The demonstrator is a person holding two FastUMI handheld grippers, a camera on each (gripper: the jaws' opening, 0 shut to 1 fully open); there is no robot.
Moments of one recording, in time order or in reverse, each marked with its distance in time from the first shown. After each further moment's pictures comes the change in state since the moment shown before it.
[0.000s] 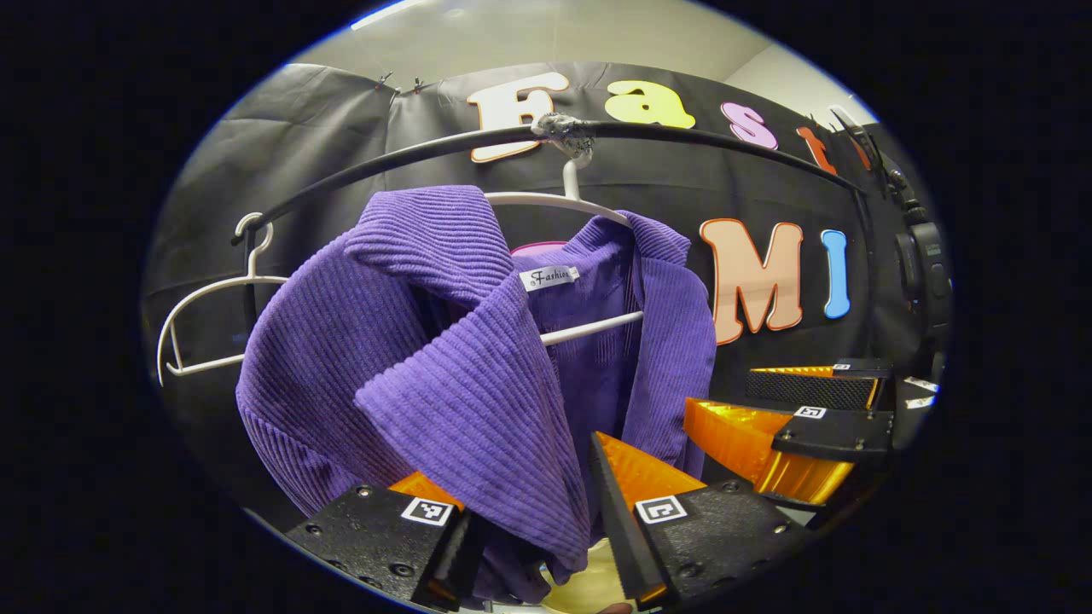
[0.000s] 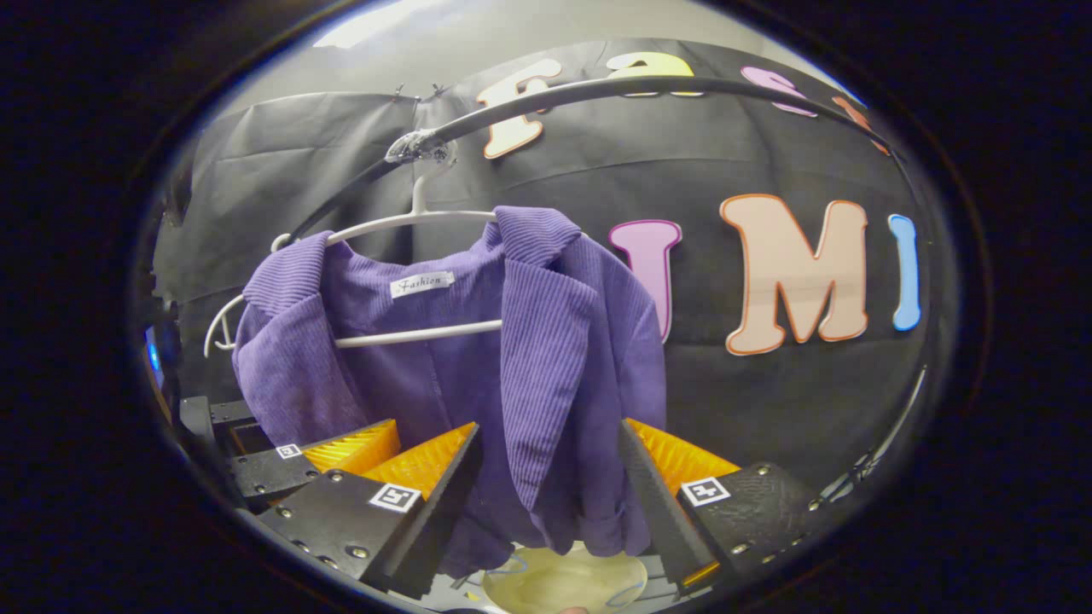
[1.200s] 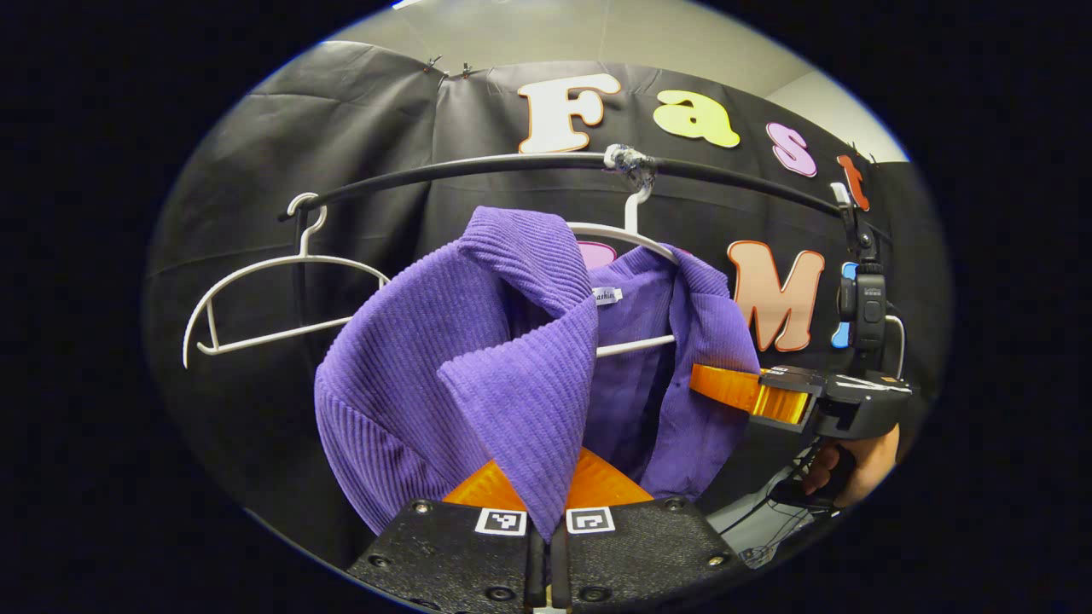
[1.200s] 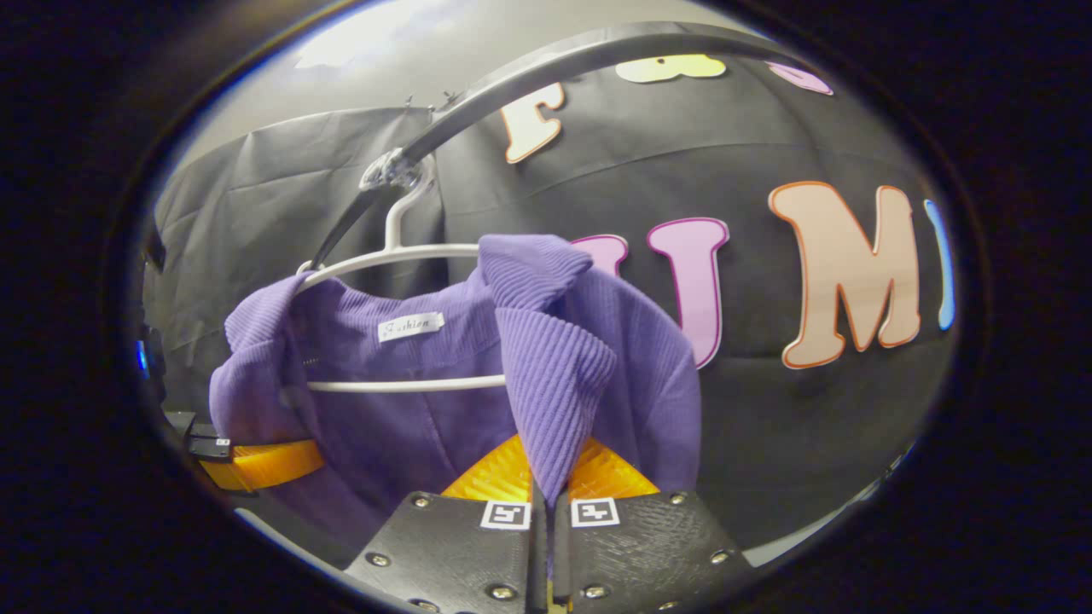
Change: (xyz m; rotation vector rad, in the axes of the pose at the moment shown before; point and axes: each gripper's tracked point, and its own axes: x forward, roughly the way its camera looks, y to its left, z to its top) left arm -0.052 0.034 0.021 -0.141 0.073 0.014; right arm 0.022 -0.006 0.033 0.067 0.015 0.124
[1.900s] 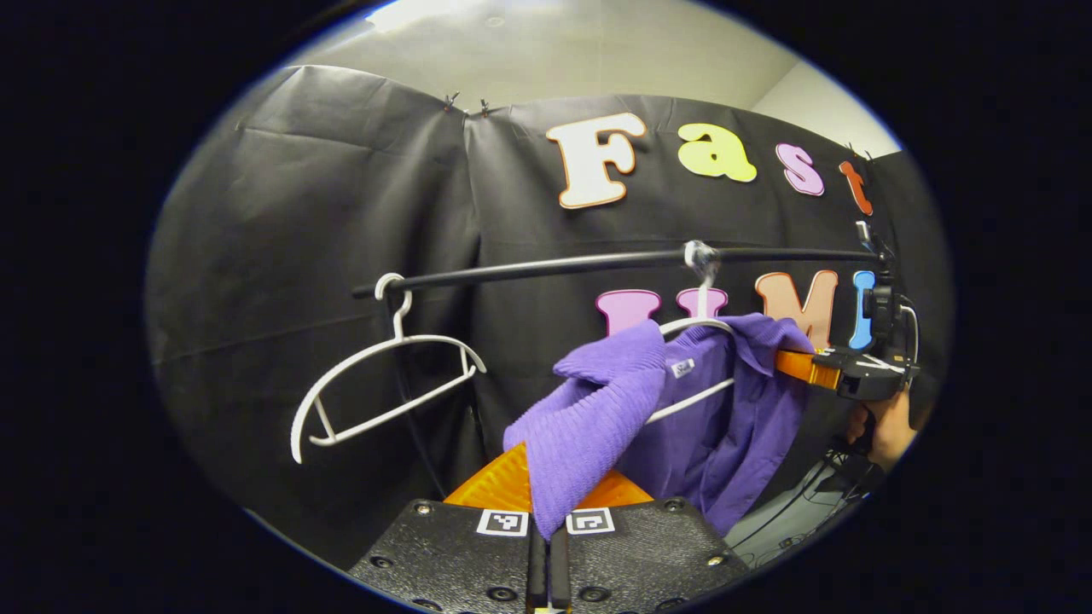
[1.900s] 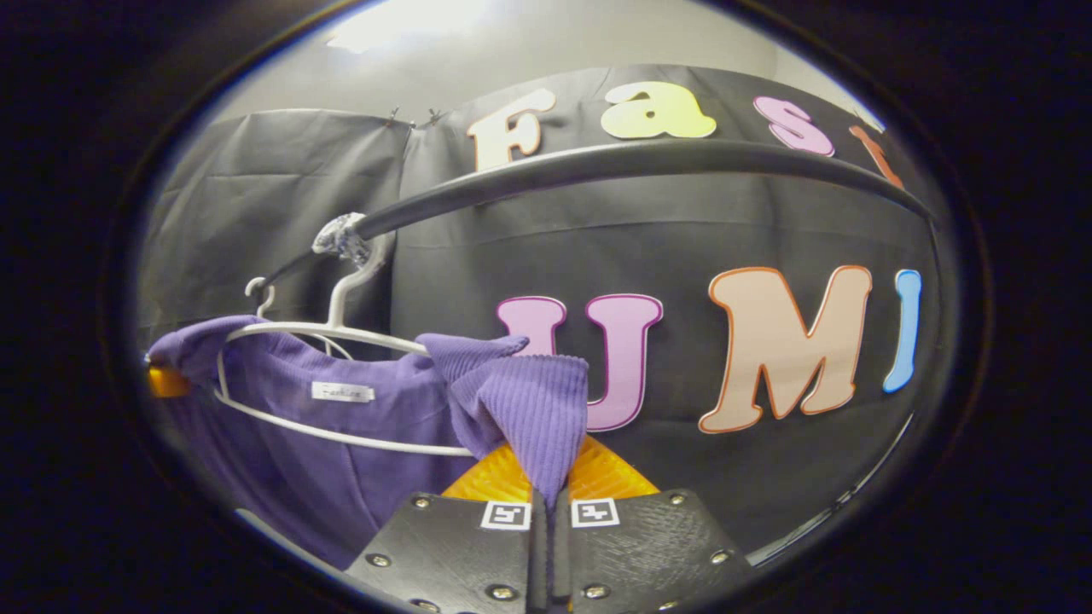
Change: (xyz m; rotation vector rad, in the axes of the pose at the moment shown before) left arm -0.041 0.106 0.093 0.100 -0.108 0.052; right arm -0.006 -0.040 0.070 -0.145 -0.133 -0.217
